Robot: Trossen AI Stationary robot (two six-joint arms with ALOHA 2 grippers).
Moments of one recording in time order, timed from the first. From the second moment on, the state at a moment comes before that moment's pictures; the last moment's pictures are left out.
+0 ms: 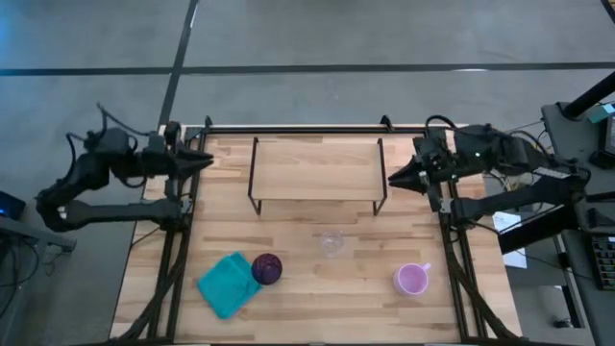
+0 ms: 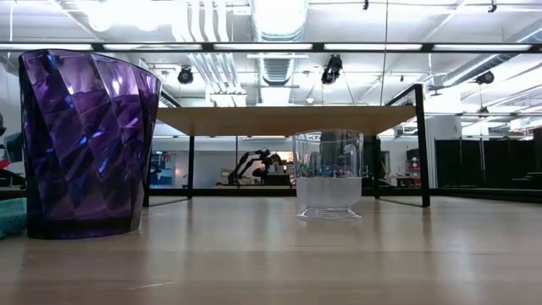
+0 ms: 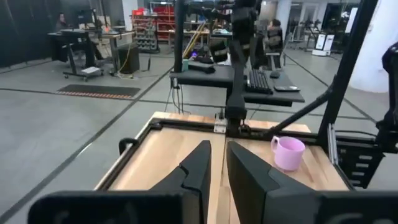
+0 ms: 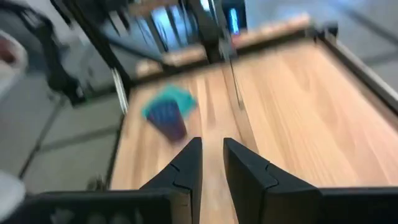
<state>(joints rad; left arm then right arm) 0.25 0.62 1.08 -0.59 0.10 -0.01 -0.03 0.92 1.30 -0.84 -0.13 0.26</state>
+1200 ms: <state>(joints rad) 0.25 0.85 1.27 -0.38 -0.04 0.12 -0.03 1.51 1.47 -1.26 -0.18 0.02</state>
